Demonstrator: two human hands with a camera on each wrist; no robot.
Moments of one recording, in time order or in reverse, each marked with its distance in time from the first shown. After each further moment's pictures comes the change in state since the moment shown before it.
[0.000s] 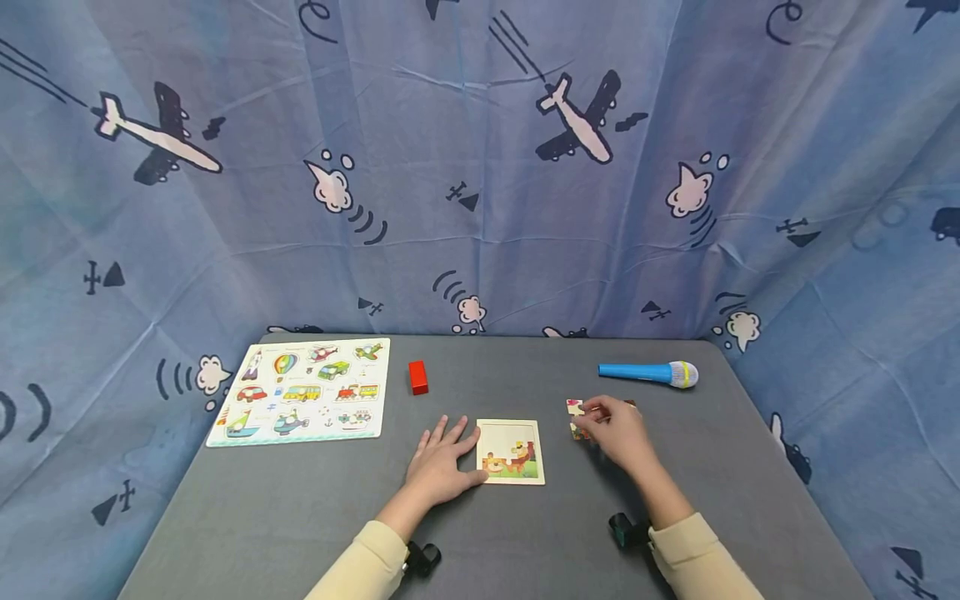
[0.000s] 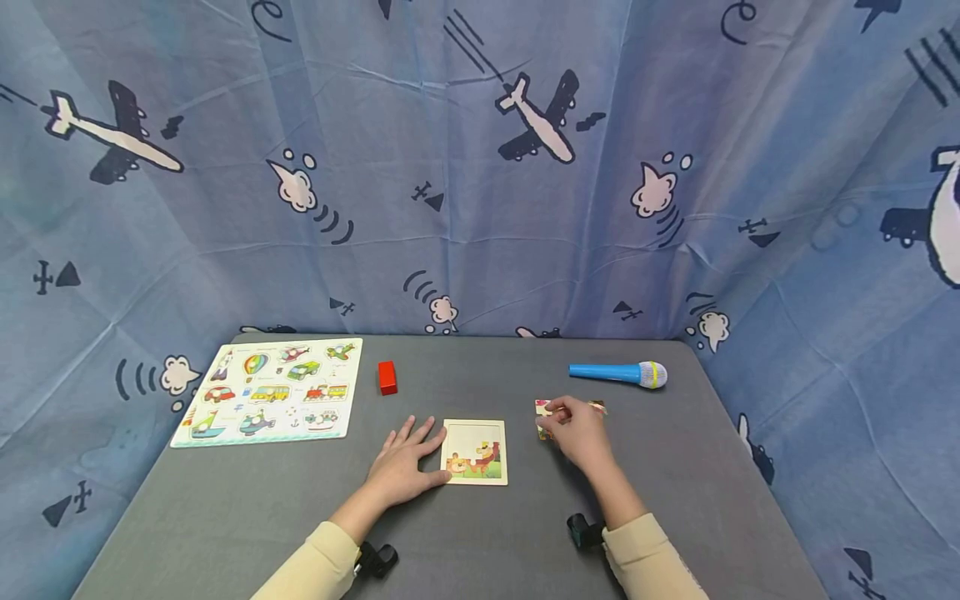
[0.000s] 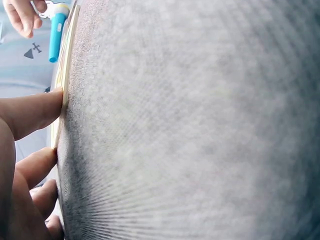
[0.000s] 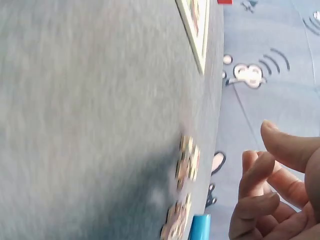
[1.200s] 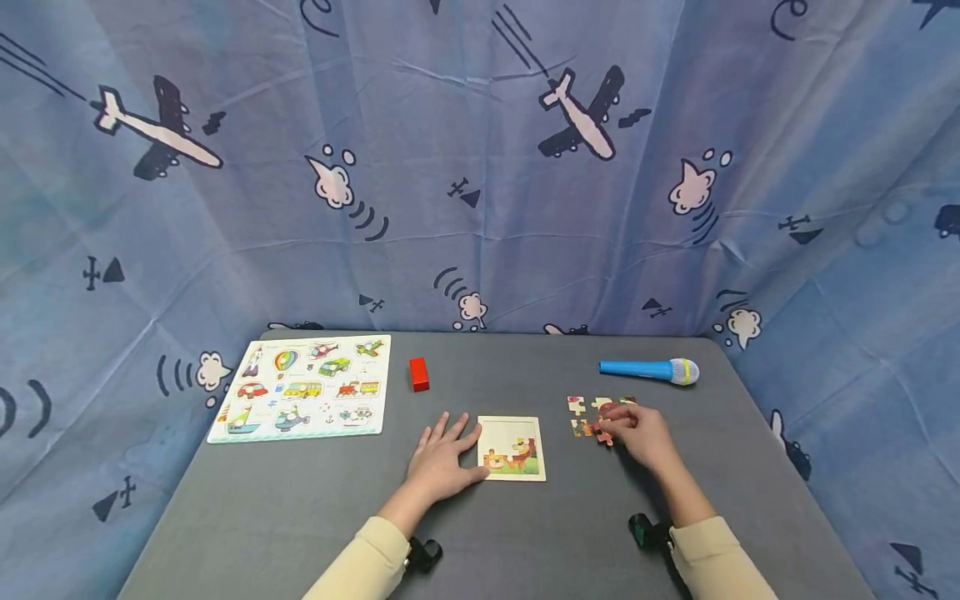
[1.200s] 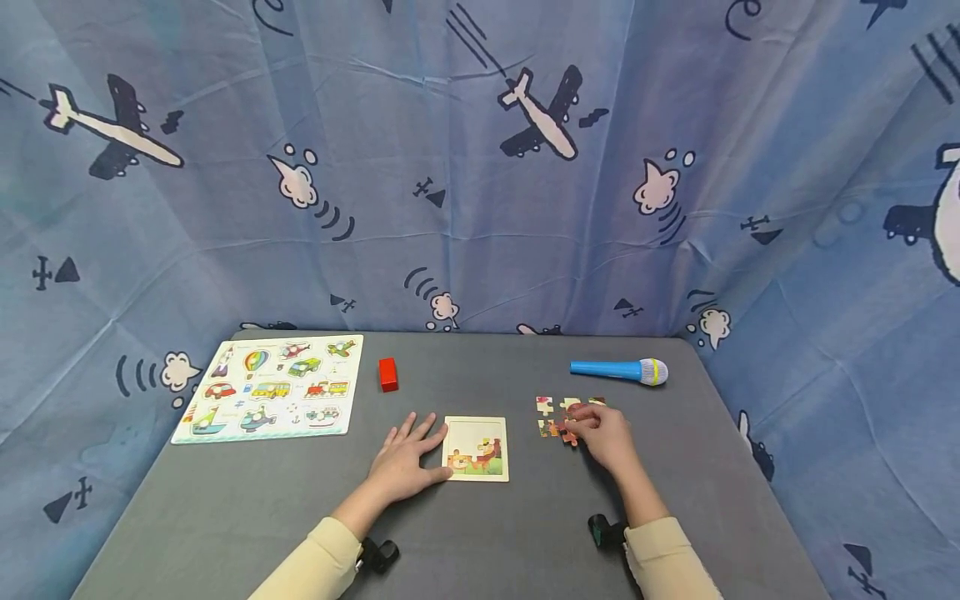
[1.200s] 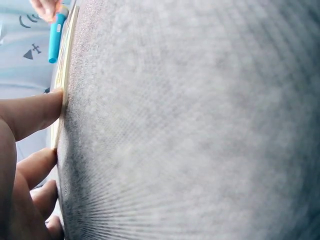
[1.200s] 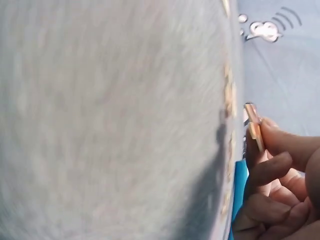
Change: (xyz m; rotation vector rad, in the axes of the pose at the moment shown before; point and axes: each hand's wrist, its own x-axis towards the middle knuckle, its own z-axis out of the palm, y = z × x) left_hand 0.000 -0.003 -0.001 0.028 -0.009 0.005; right_hand 0.001 0.044 -0.015 -0.006 -0.030 0.135
